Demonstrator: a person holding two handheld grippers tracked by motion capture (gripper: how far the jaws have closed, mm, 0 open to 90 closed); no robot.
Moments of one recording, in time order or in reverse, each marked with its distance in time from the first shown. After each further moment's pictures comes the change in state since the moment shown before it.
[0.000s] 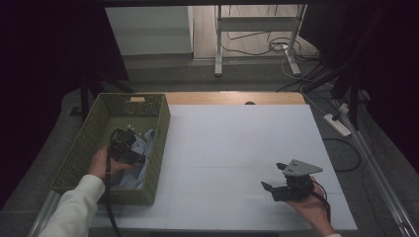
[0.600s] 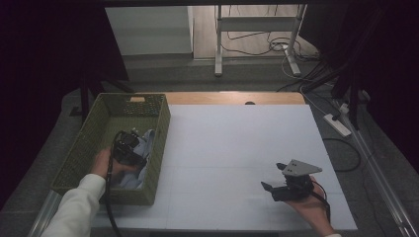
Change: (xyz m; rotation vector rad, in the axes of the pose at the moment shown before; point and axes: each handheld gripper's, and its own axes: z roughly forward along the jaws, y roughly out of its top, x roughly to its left) left arm -0.002 0.002 0.014 0.050 0.020 0.028; right arm 0.001 0.000 0.001 0.006 -0.007 0.000
